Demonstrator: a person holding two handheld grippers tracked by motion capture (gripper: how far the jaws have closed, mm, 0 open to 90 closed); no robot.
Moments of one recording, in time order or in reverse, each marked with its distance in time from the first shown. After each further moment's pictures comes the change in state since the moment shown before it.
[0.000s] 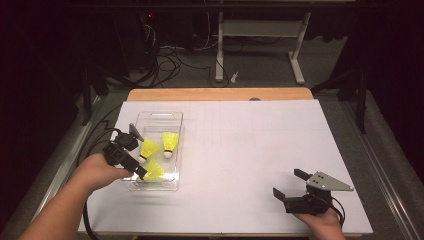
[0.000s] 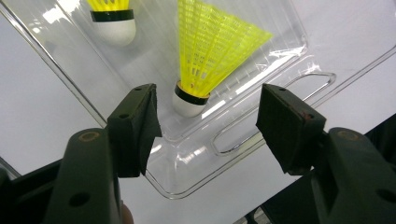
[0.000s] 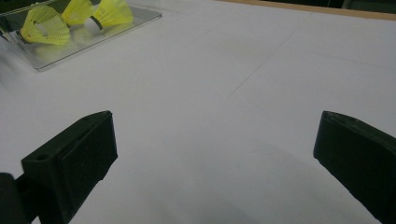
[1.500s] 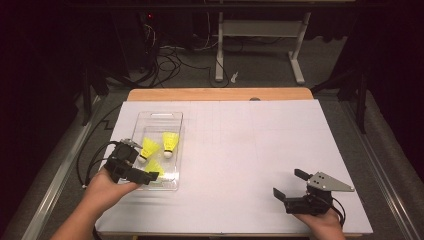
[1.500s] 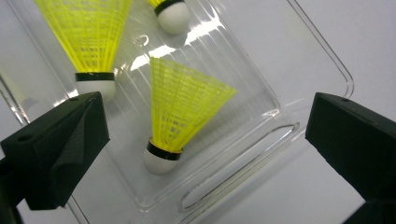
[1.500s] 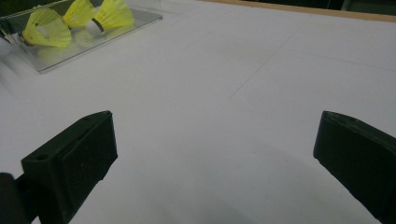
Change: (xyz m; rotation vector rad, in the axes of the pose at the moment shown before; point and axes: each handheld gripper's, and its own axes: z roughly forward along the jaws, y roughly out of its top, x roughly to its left) left arm -0.022 -0.035 0.022 -0.424 0.013 0.007; right arm 0.001 0.000 -0.001 -0.007 0.000 0.001
